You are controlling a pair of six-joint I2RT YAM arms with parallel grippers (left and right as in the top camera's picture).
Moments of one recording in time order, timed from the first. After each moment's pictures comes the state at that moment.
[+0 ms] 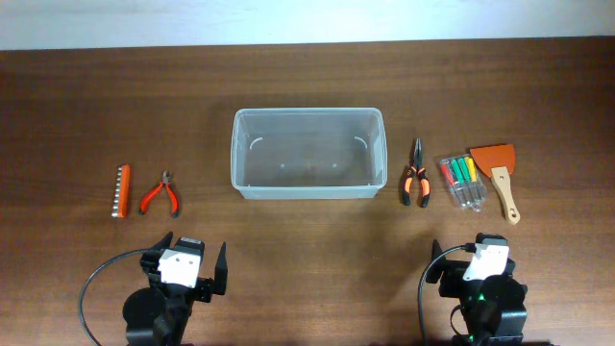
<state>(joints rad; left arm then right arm) 0.03 0.02 0.14 -0.48 0.17 0.18 0.01 0.02 0.17 -0.66 0.08 0.08</state>
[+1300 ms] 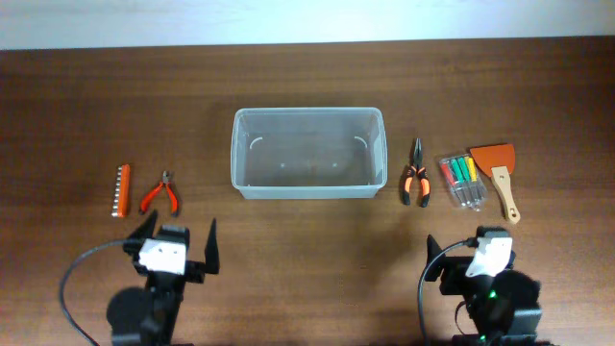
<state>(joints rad) 0.03 0.20 0.27 -0.25 0.13 0.14 0.01 0.18 0.34 -0.66 -0.05 0.08</state>
